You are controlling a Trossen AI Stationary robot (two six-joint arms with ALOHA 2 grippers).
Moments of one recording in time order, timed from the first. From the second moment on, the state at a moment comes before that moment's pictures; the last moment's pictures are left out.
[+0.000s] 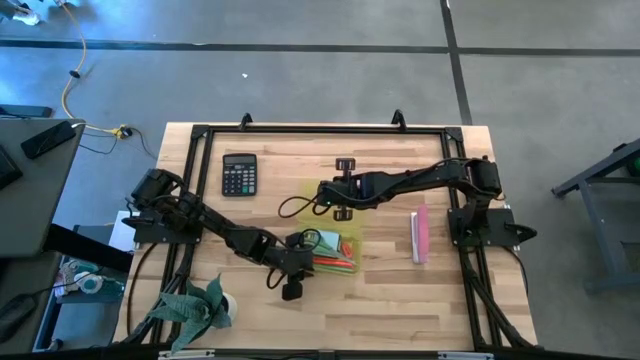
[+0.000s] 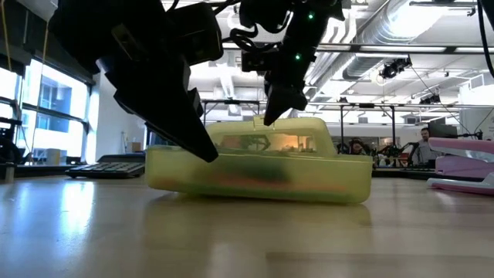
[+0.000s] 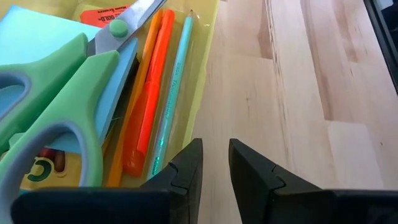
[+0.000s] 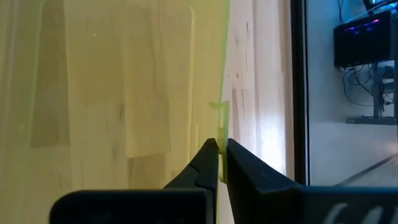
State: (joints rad) left arm -0.26 1.79 0.90 0.07 -0.13 -0.42; right arm 0.00 1.88 1.43 -0.68 0.55 -0.21
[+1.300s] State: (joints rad) left arm -0.25 1.79 0.91 0.05 -0.02 -0.36; right arm 0.02 1.81 1.43 -0.70 0.54 -0.18
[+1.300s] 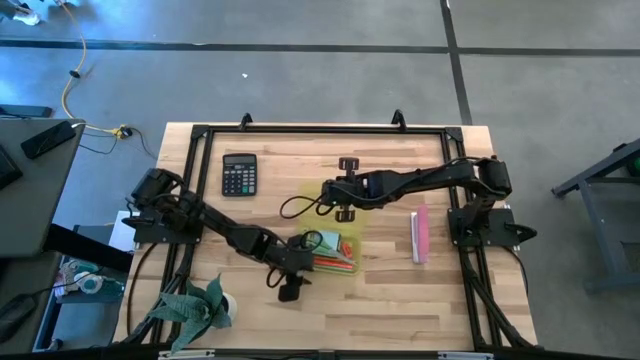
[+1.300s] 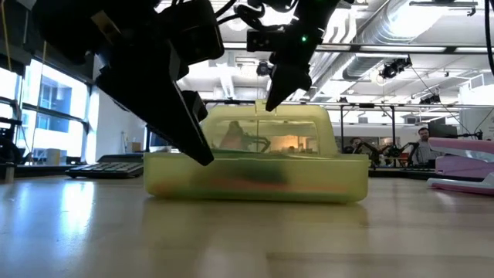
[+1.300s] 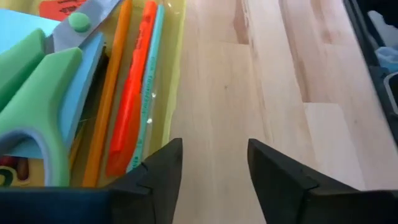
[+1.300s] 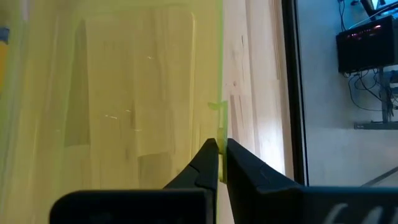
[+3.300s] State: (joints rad) left arm 0.02 1.38 0.76 -0.39 -0.20 -0.21; right arm 0.07 1.81 1.43 -0.73 0.57 -0.18
